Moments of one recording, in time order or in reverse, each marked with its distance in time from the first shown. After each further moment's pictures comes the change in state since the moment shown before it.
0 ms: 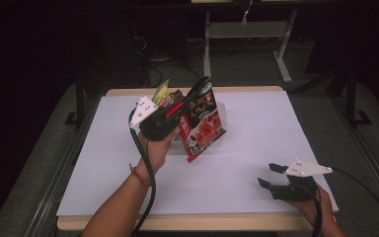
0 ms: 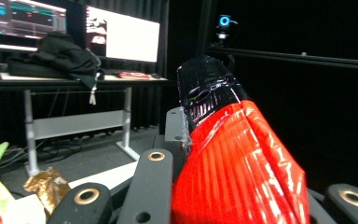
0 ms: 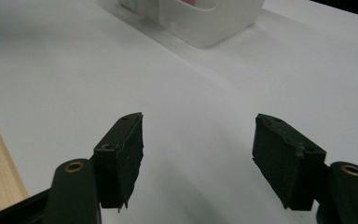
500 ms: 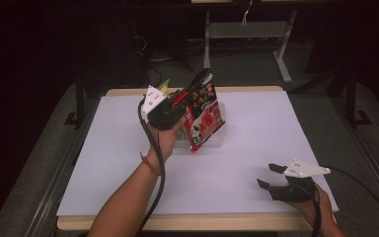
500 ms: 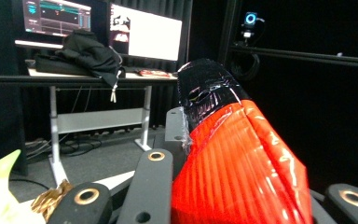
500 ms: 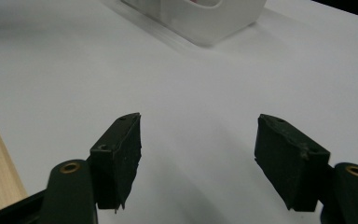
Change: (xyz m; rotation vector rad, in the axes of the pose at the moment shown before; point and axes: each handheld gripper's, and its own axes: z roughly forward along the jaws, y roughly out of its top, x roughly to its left) left arm 0.002 0.002 0.036 0.015 0.104 0.015; right arm 0.002 0.000 0.001 0.011 -0.008 -0.018
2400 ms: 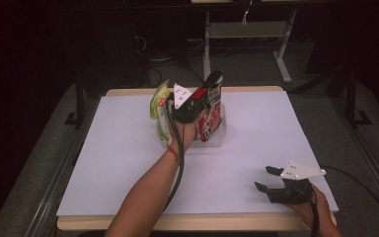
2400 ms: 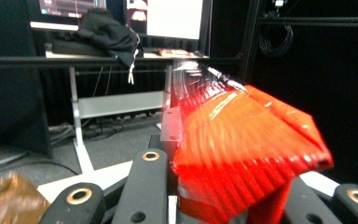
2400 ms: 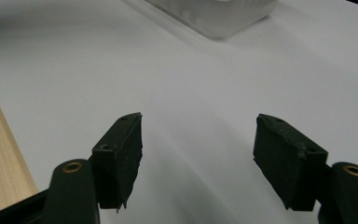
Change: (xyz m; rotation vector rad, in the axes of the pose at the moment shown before) left arm -0.001 -0.051 0.067 0.099 0.081 0.046; right arm 0.006 -0.002 0.005 0.022 0.023 -0.022
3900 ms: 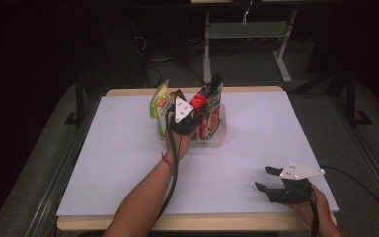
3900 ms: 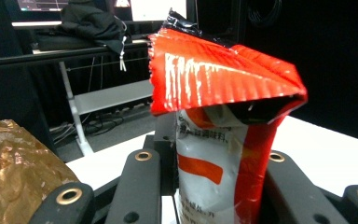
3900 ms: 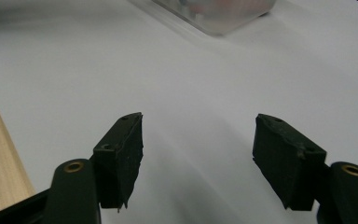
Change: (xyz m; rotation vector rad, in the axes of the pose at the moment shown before) left arm 0.000 -0.024 -0.015 0.034 -0.055 0.109; right arm -0.002 -0.001 0.002 0.015 -0.001 -0.008
